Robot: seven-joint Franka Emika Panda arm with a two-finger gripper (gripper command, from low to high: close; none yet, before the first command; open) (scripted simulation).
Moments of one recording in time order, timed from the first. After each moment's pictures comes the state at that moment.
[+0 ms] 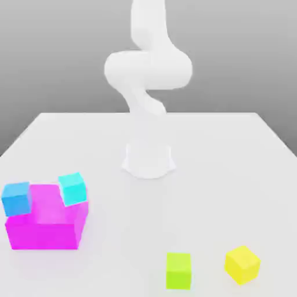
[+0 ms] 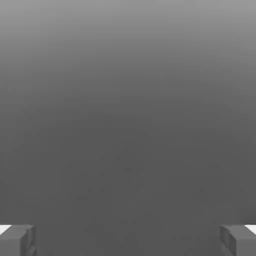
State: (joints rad) arm -0.01 -0.71 0.02 -2.32 -0.01 2.34 0.82
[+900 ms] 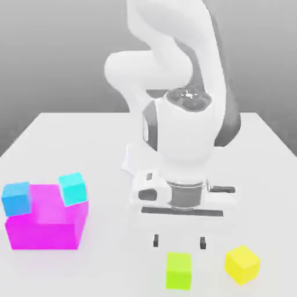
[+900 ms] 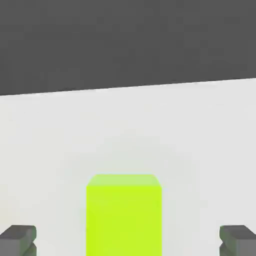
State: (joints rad) arm 0.00 0.27 0.12 -2.53 -0.10 2.81 1.06
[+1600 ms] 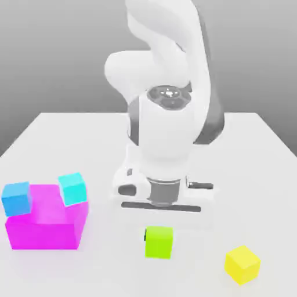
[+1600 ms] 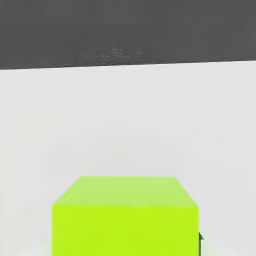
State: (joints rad) arm -0.12 0.02 0.04 -2.62 -0.17 2.64 0.89
